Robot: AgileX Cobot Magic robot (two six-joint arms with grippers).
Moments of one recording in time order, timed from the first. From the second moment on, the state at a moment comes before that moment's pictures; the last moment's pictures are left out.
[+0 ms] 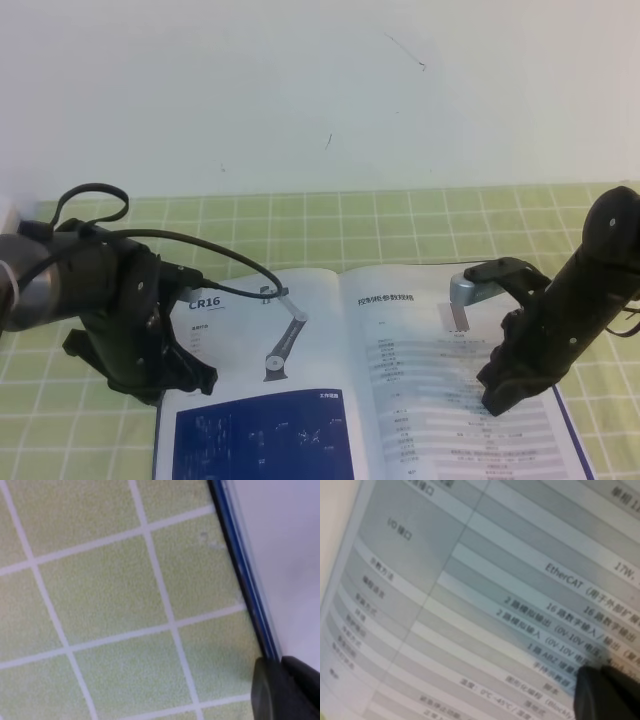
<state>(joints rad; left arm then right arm) -0.34 1.81 -1.04 0.16 0.69 -0.23 0.29 2.01 -1.17 0.49 0.83 -0.67</state>
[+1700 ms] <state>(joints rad) -0.34 1.85 -1.05 -0.44 0.56 0.10 0.29 2.01 -1.17 0.51 0.81 -0.69</state>
